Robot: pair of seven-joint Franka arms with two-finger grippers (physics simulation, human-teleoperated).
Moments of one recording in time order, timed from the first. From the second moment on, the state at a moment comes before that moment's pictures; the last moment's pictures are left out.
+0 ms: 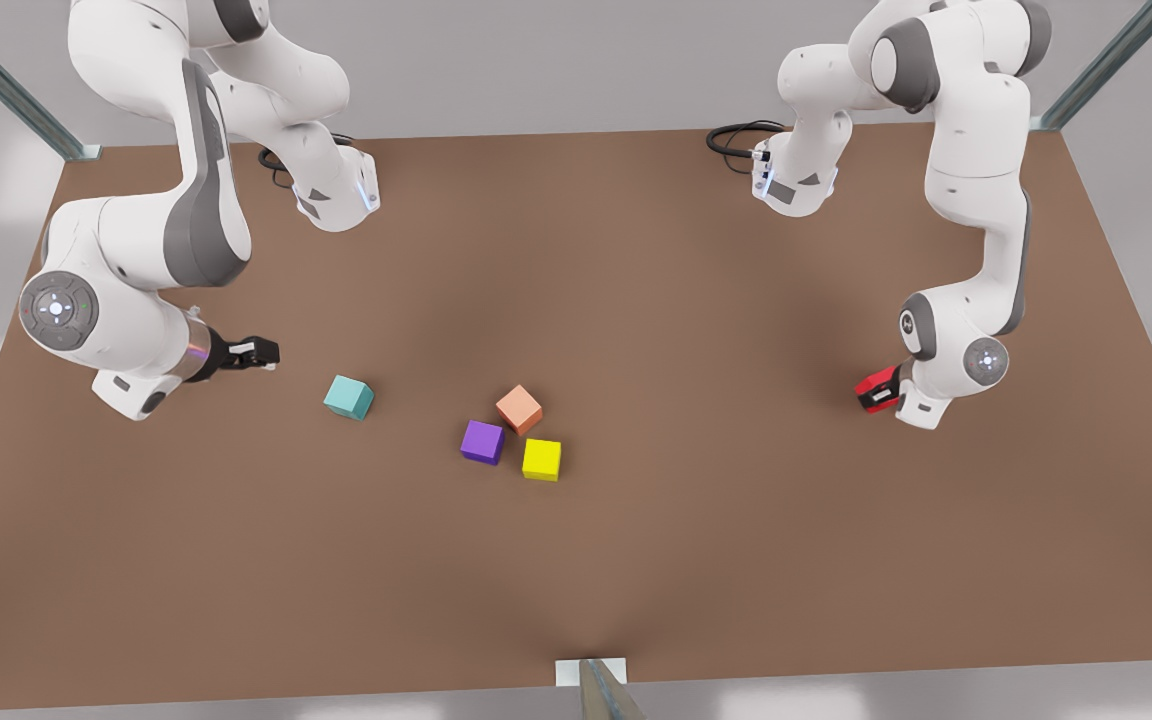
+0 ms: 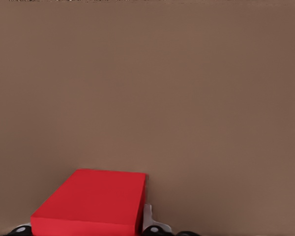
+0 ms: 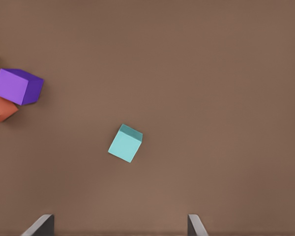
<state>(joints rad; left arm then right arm) -0.06 0.47 0.20 -2.15 -0.08 2.40 -0.20 0.21 0.20 -0.13 -1.52 0.02 1.49 -0.08</state>
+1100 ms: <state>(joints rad) 0.01 0.97 -0.50 -1.17 -1.00 1.83 -0.11 0.29 0.91 0.05 -1.16 1.32 1.75 -1.23</state>
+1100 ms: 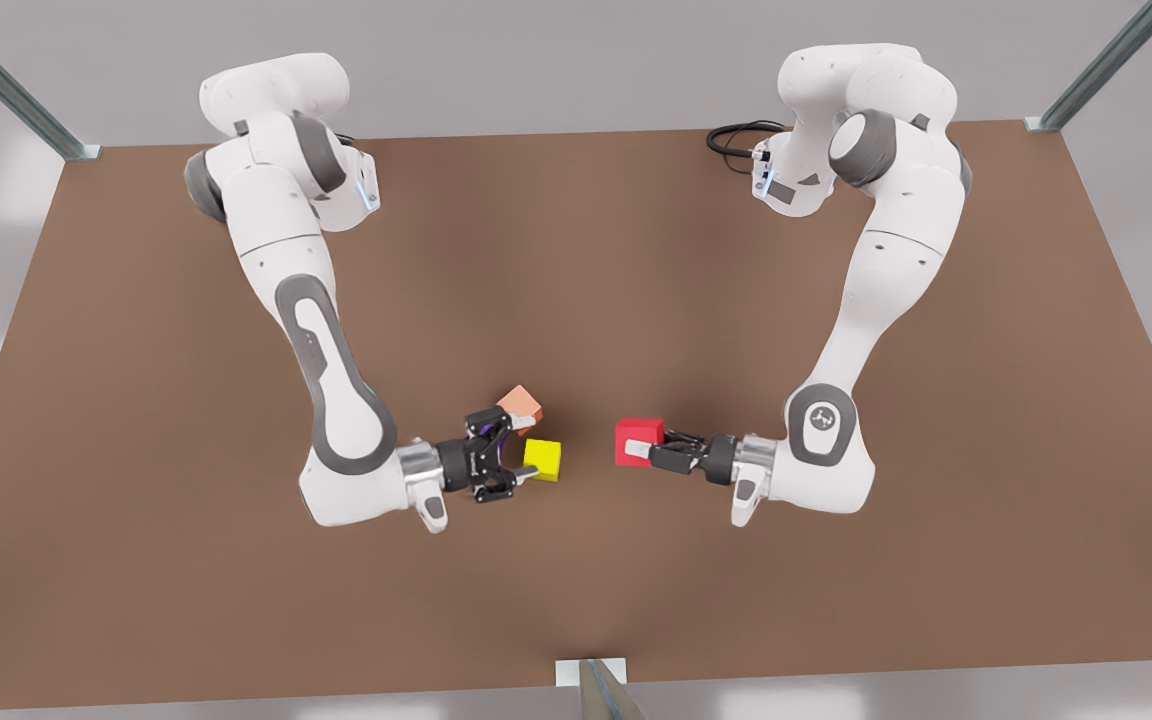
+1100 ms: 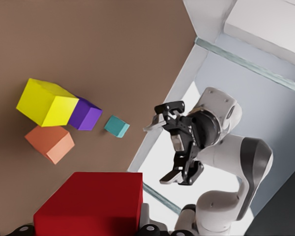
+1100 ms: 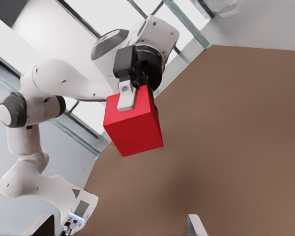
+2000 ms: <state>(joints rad) 0.01 0.98 -0.51 -1.17 -1.02 1.84 0.02 0.42 0.96 0.10 -1.16 1.56 2.00 -1.74</state>
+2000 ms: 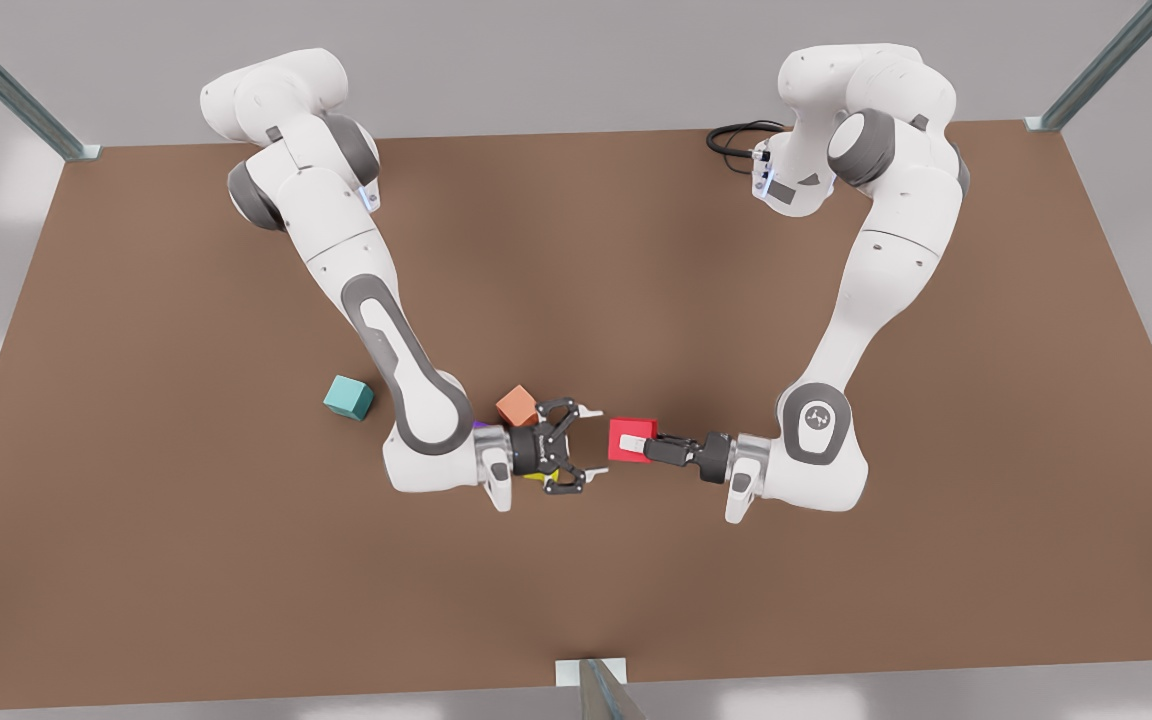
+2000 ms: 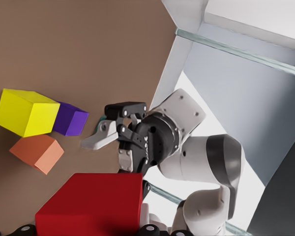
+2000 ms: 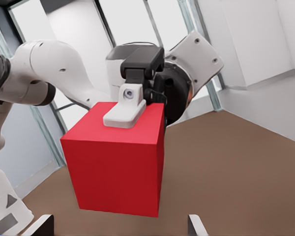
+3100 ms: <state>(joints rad) 0.01 0.98 -0.51 -1.17 -1.03 1.85 0.06 0.42 1.00 0.23 -1.09 1.57 2.17 -1.86</state>
